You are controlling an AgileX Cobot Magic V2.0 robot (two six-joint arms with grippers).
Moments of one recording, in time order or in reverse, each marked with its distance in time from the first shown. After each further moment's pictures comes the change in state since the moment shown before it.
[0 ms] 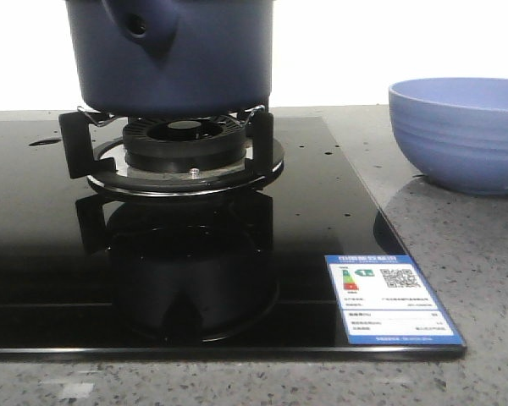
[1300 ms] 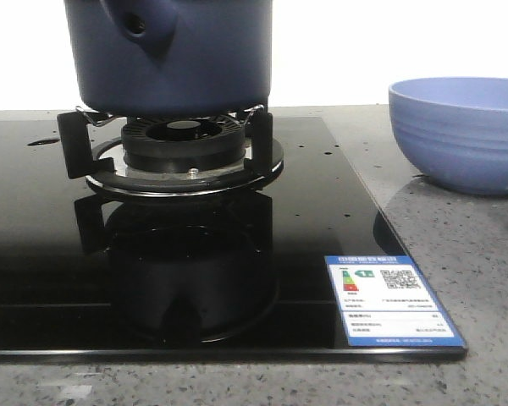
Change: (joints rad) left arm 0.000 -0.169 0.178 0.497 -0.043 0.000; right arm 0.000 -0.159 0.220 0.390 -0.016 0.018
